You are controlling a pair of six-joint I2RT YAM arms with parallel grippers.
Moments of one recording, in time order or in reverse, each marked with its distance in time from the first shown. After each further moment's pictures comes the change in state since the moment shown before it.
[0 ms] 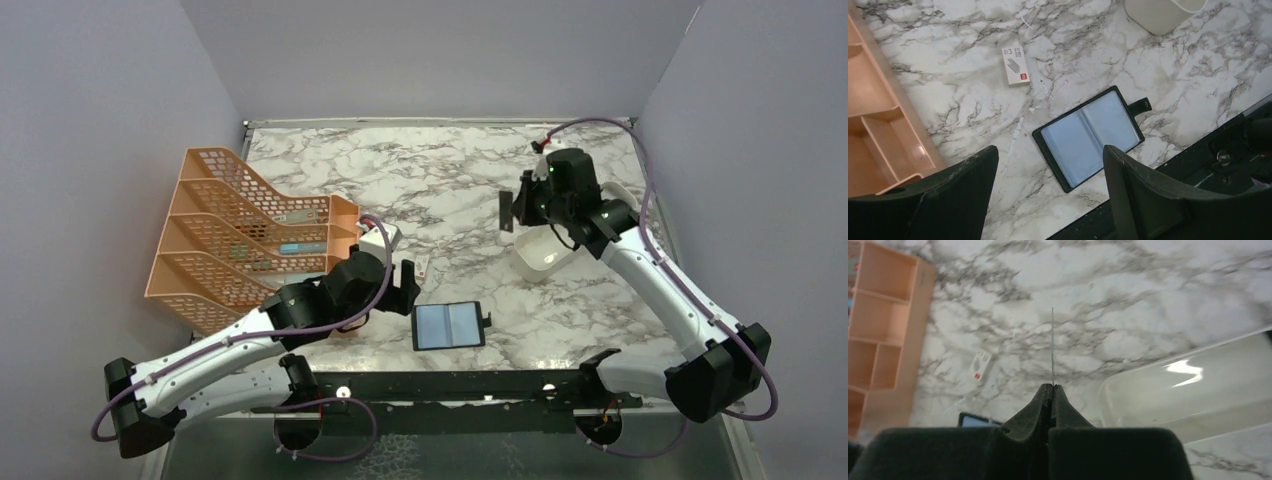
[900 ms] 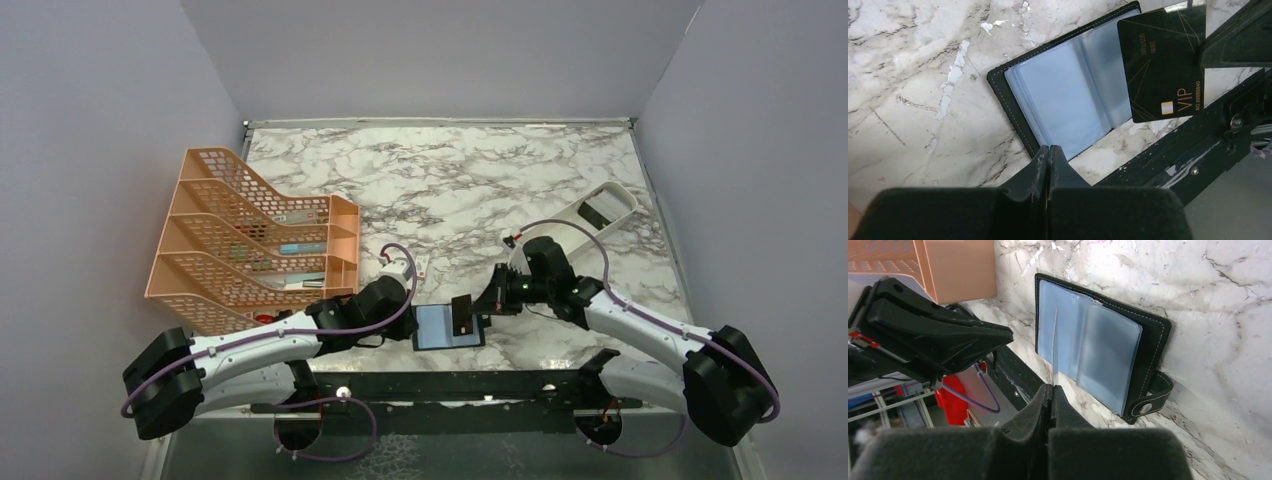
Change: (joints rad) left arm 0.000 0.205 -0.309 0.295 0.255 -0.243; right arm 0.189 -0.155 -0.745 0.495 -0.578 0.543
